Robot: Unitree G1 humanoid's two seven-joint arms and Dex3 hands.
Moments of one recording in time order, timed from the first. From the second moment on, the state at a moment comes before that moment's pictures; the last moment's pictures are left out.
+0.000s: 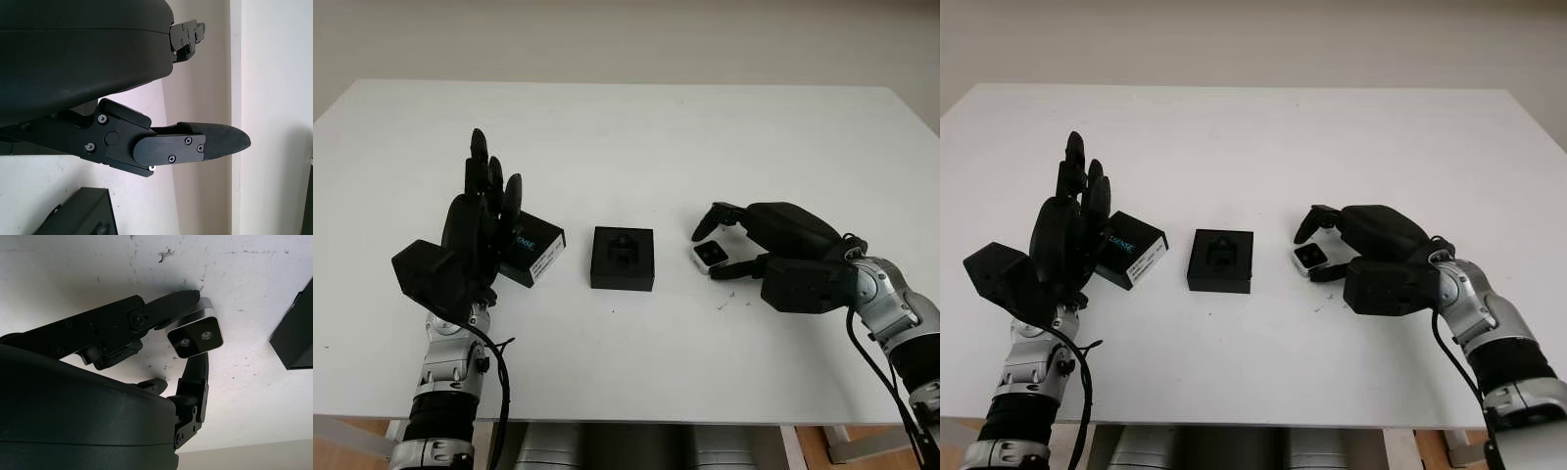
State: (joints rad) left arm -0.35 0.16 0.18 0.38 -0.13 -0.30 -0.16; right arm -0.55 -0.67 0.22 0.66 -0.52 -0.49 0.20
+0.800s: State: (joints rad) left arm -0.35 0.16 0.18 0.38 -0.14 -0.30 -0.17; right arm -0.55 -0.67 0.22 0.65 -0.51 -0.46 0.18
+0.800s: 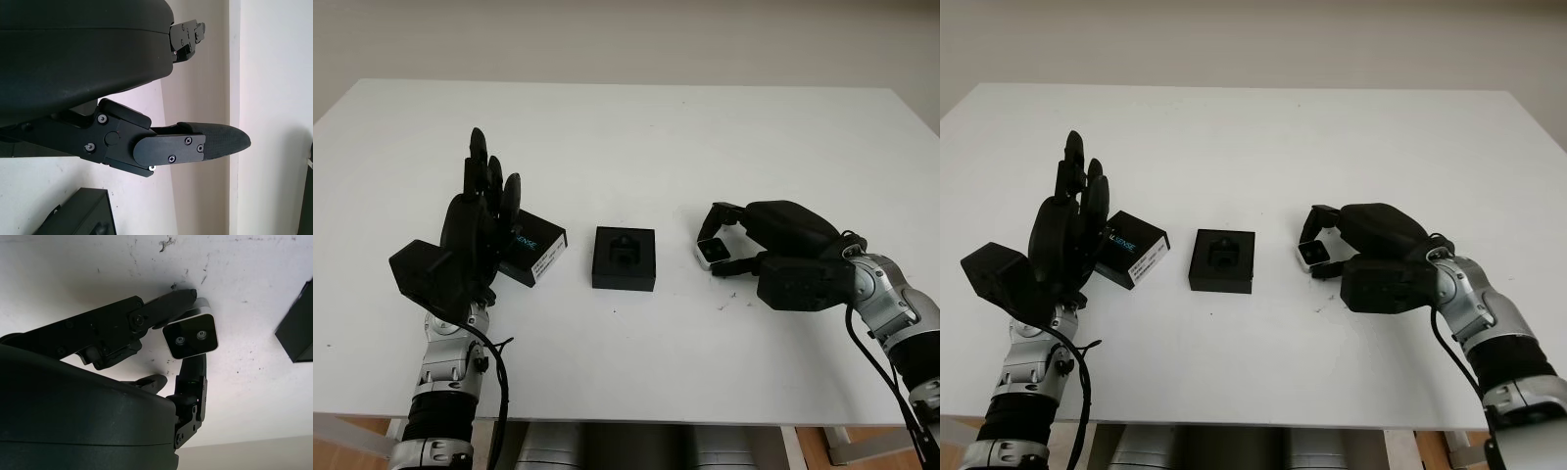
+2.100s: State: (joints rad) left arm -0.32 0.12 0.15 0.33 -0.12 -0.27 -0.12; right arm -0.50 -0.40 0.09 0.21 -0.18 0.11 0.31
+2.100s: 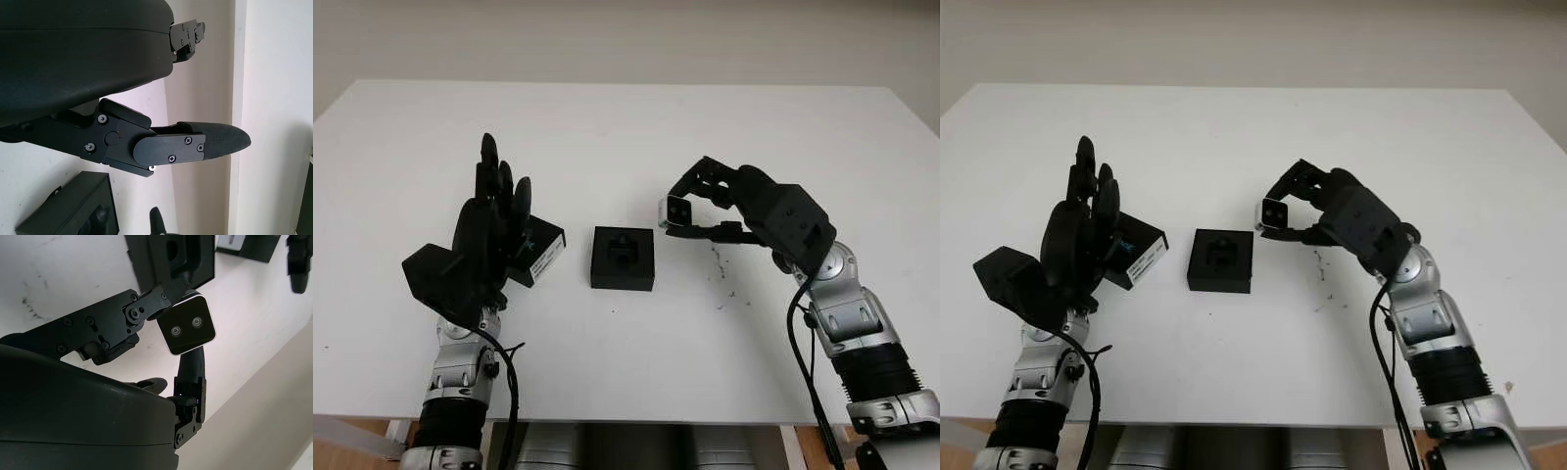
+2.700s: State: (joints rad) left arm -0.32 0.12 0.15 0.33 -0.13 -0.27 -0.11; right arm -0.48 -0.28 0.14 0.17 -0.16 0.23 0.30
